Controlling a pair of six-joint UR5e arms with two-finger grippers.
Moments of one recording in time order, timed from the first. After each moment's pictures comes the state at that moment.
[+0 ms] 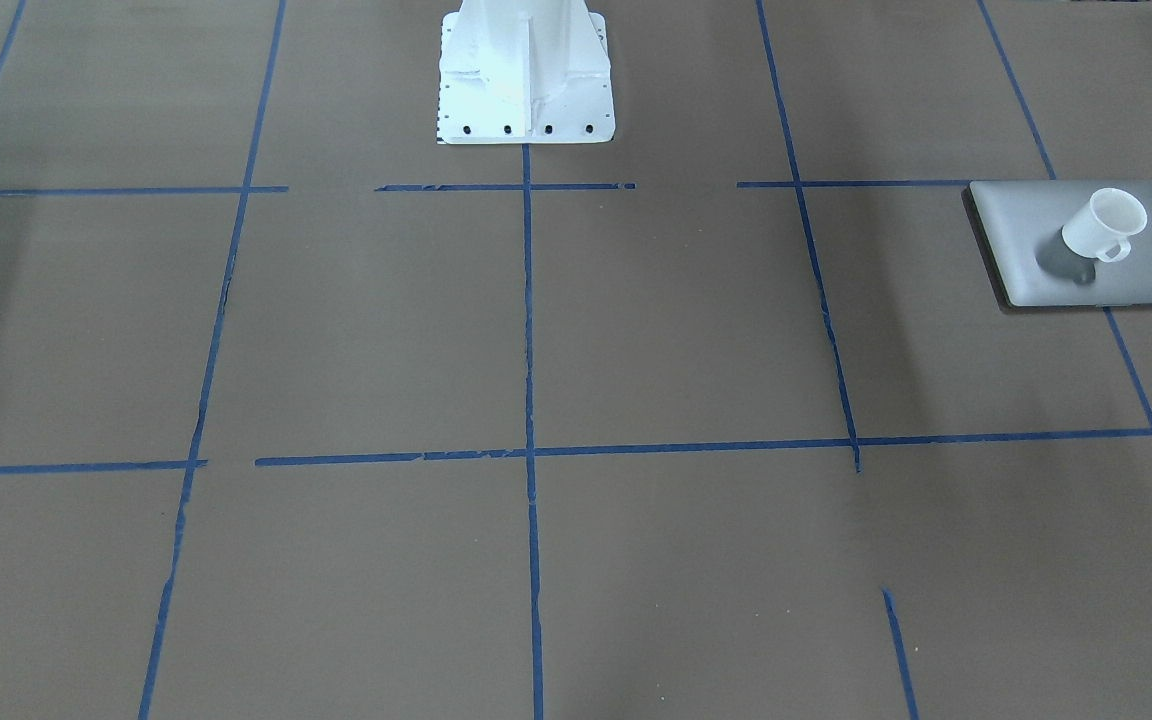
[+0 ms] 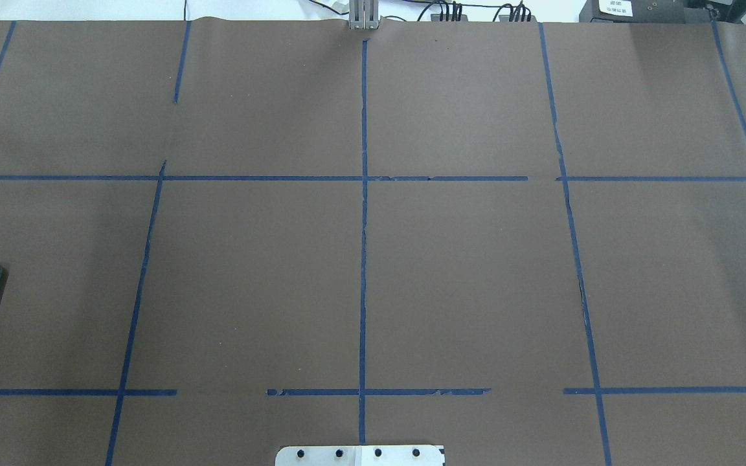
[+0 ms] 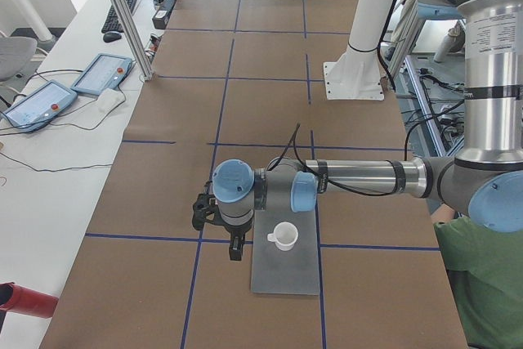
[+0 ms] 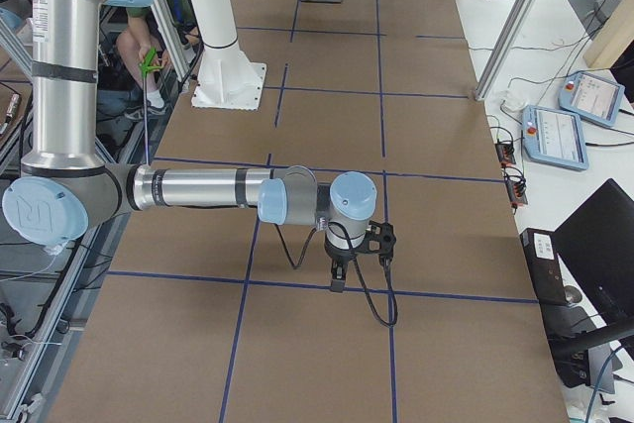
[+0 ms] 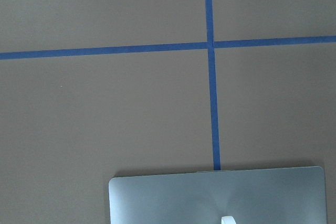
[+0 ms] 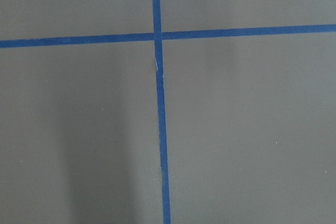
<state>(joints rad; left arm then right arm) -1.61 -1.47 -1.67 -1.59 -2.36 0.07 1.54 -1.67 1.72 -1.64 2.32 0.07</state>
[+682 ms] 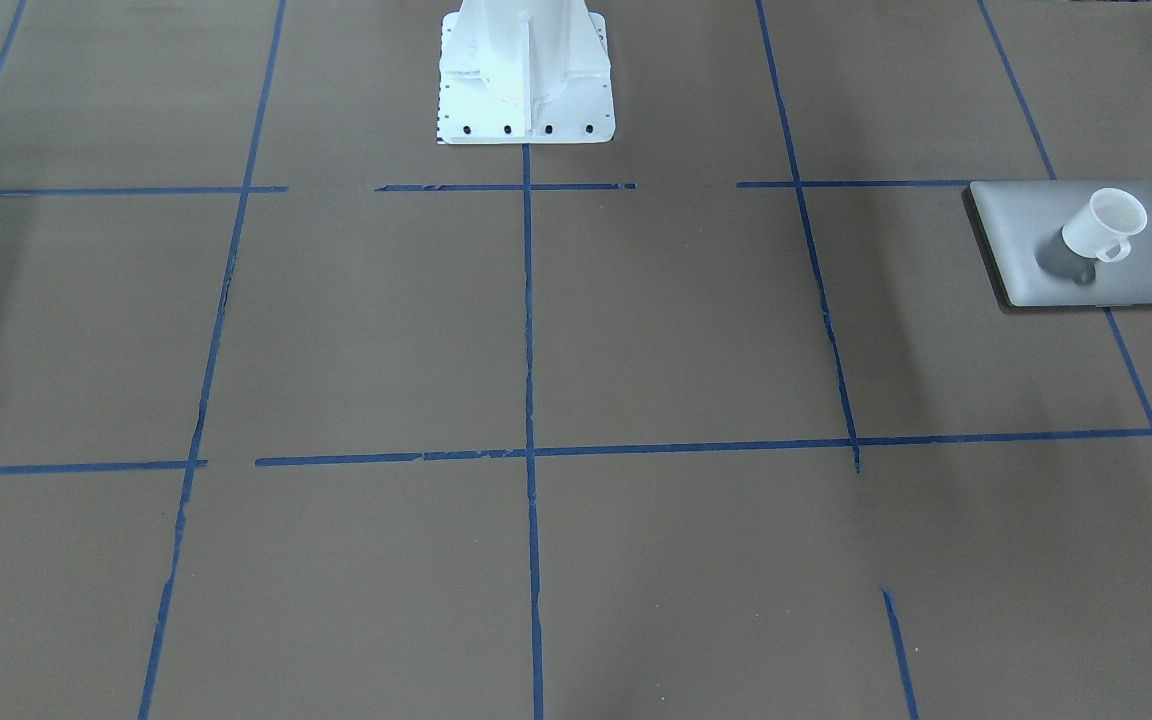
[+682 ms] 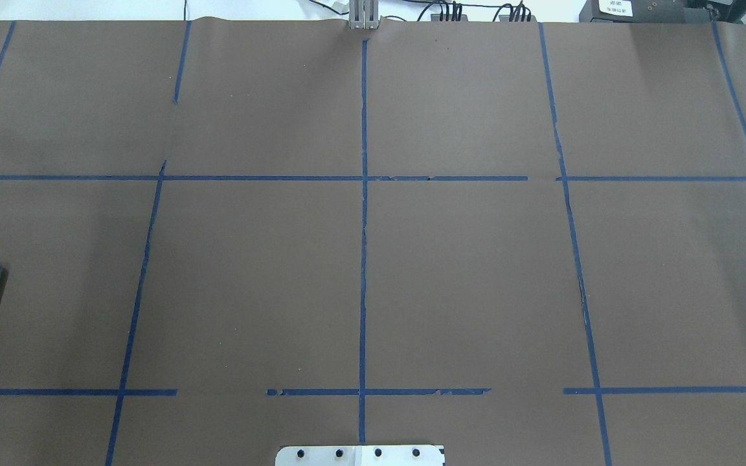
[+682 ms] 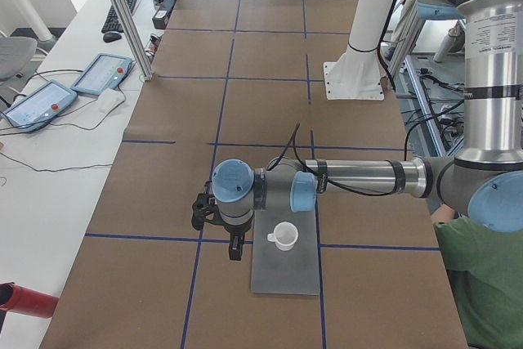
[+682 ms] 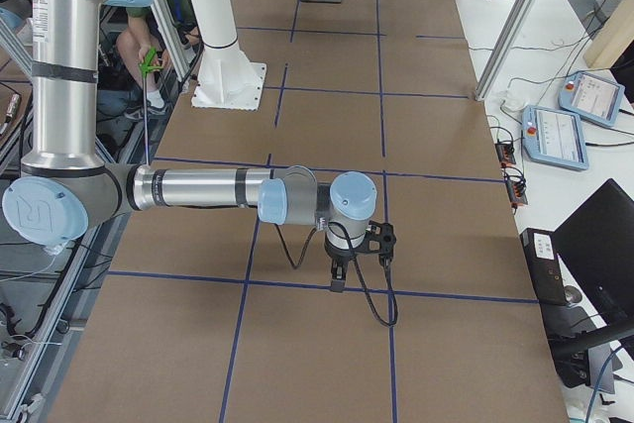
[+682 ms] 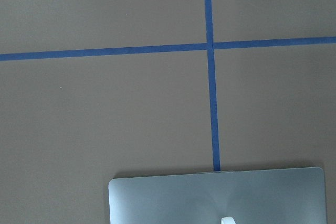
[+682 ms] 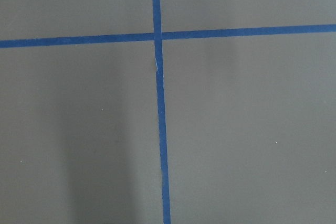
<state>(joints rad) -1.61 -1.47 -1.66 -1.59 -2.36 0.07 1.54 -1.67 1.72 -1.64 2.32 0.07</state>
